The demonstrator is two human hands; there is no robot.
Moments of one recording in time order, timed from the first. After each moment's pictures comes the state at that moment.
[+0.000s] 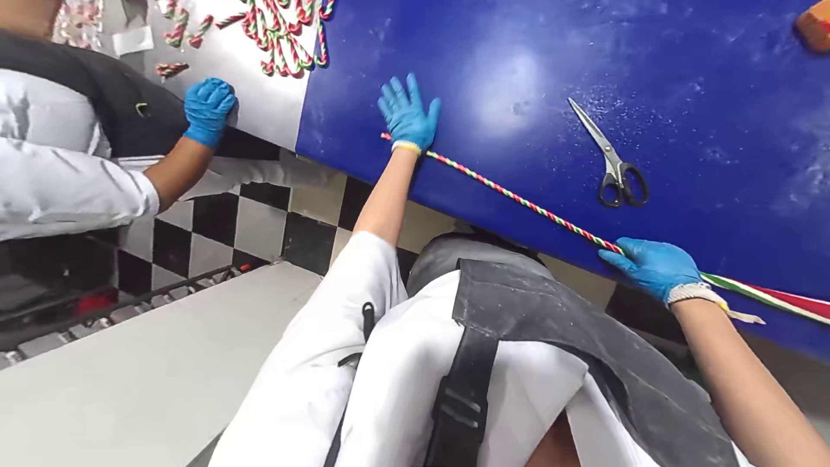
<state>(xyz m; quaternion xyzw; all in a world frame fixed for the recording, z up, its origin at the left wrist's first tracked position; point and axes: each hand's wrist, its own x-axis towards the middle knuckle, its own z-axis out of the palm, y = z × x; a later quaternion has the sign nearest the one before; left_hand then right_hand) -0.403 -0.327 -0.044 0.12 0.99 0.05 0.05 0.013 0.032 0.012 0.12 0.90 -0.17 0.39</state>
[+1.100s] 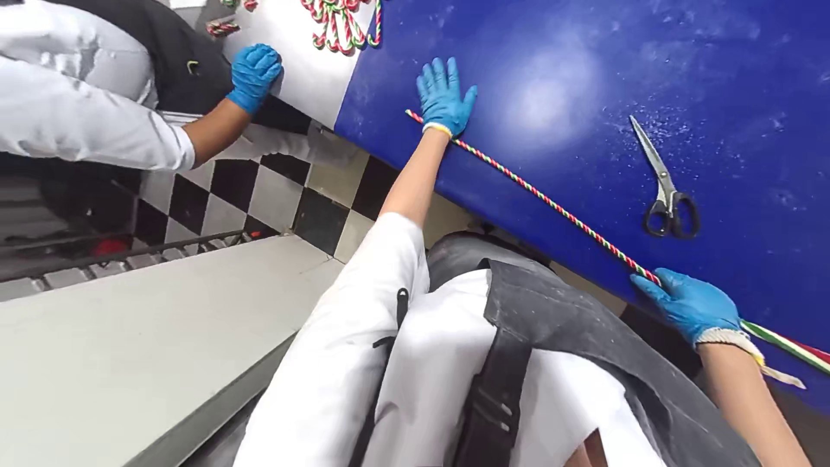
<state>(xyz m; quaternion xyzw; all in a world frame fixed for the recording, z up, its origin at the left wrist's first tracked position) -0.437 -0.348 -0.048 0.11 0.99 0.04 0.06 0.015 0.022 0.011 0.17 0.90 -0.15 0.37</state>
